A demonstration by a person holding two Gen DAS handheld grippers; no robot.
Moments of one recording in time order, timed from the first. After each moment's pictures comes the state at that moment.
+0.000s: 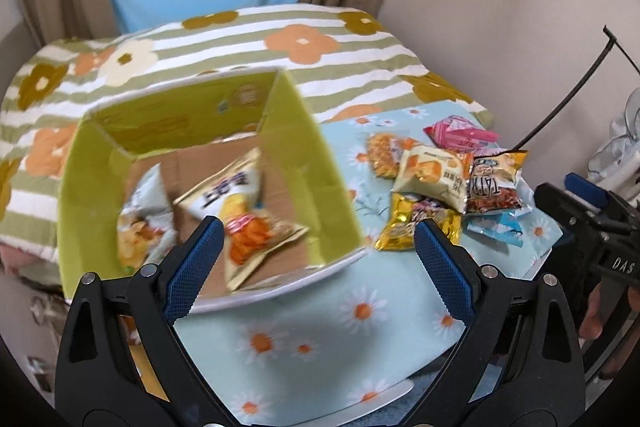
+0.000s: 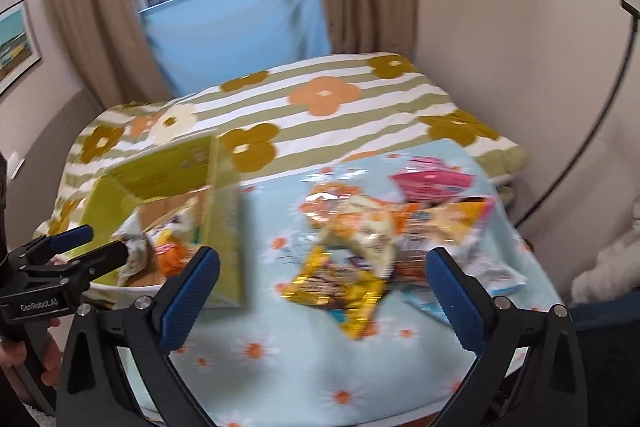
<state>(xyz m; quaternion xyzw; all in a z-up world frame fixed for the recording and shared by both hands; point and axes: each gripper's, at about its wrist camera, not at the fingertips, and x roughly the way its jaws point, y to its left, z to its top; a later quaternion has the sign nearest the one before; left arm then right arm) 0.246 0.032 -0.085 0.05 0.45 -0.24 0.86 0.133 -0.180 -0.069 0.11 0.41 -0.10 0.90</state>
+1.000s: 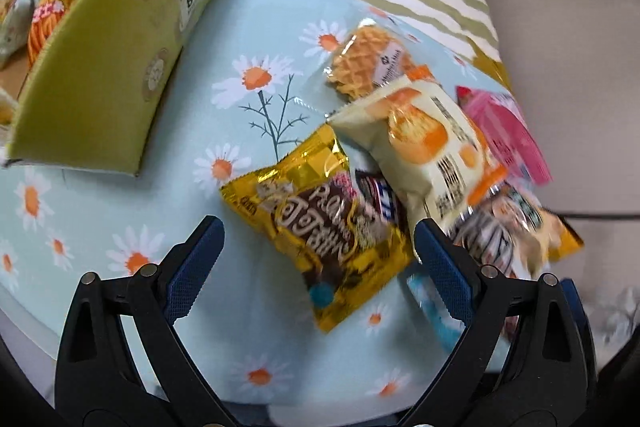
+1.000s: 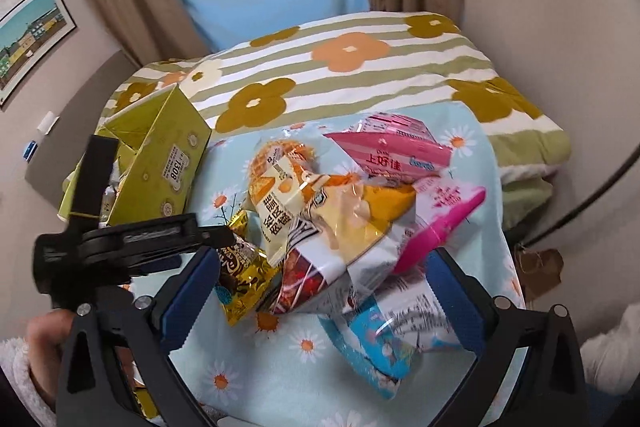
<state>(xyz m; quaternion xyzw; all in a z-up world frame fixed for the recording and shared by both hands) 0.261 -0.122 -0.242 -0.17 0.63 -0.05 0.75 0.151 -0.313 -0.151 0.12 0.46 0.05 0.88</state>
